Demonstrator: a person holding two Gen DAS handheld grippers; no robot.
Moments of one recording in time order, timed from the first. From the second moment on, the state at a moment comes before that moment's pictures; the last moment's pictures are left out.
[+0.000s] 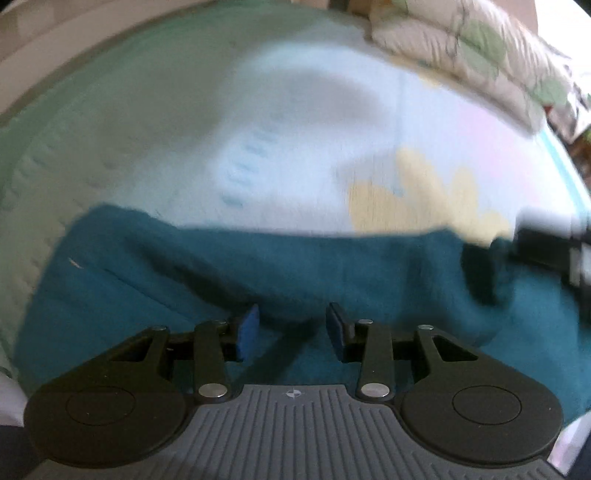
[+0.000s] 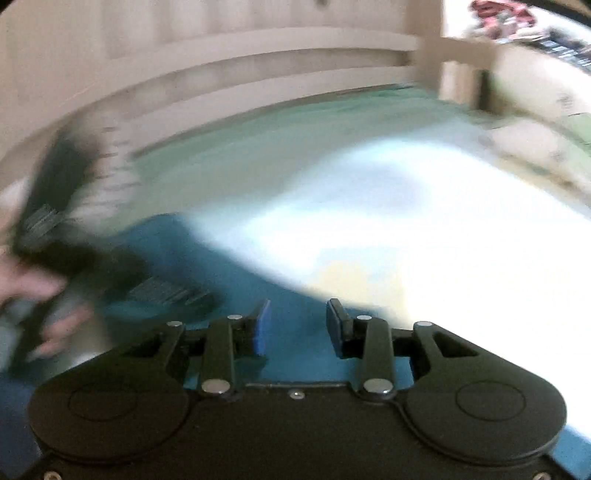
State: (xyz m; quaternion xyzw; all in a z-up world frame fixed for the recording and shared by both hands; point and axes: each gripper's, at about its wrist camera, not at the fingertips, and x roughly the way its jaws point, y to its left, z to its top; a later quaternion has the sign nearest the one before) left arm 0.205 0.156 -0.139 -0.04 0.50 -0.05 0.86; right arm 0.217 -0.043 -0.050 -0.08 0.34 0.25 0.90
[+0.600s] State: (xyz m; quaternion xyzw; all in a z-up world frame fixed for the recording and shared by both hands) left arm 0.183 0.146 -0.157 -0.02 0.48 -0.04 0.88; right arm 0.247 -0.056 -0.092 -0.08 0.42 0.26 0.86
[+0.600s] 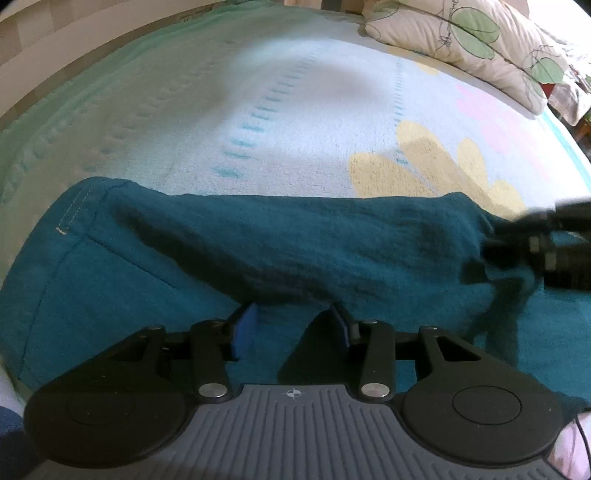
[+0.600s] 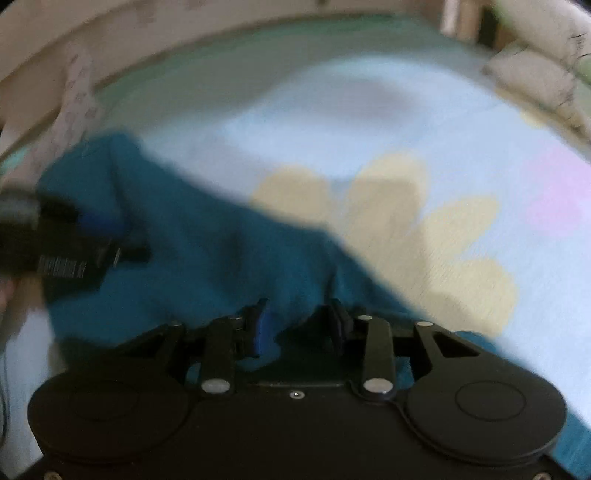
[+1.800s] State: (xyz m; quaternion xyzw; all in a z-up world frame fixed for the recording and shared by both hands) left arm 0.177 0.147 -0.161 -0.03 0.46 -0.05 0.89; right arm 0.271 -0.038 -0.114 -0.04 0.42 0.32 0.85
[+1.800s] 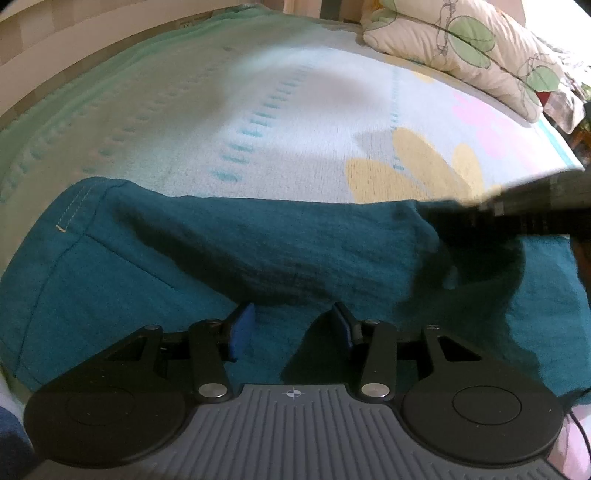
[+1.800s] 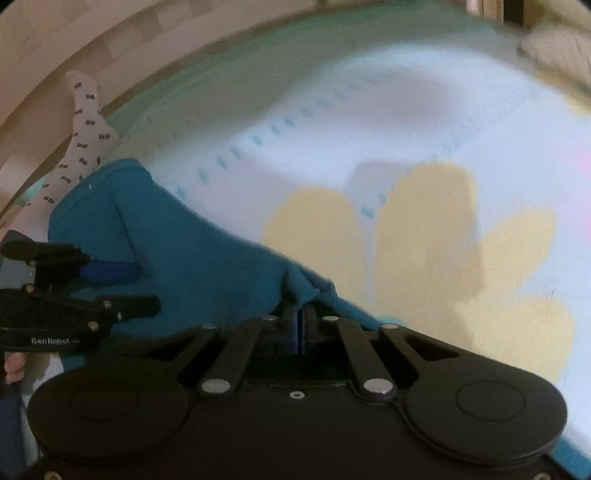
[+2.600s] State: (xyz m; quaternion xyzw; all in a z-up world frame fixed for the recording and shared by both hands) left arm 0.155 0.103 -0.141 0.01 0.47 -0.08 0.88; right arm 0.163 -0.116 -0.104 0.01 0.51 0.21 0.83
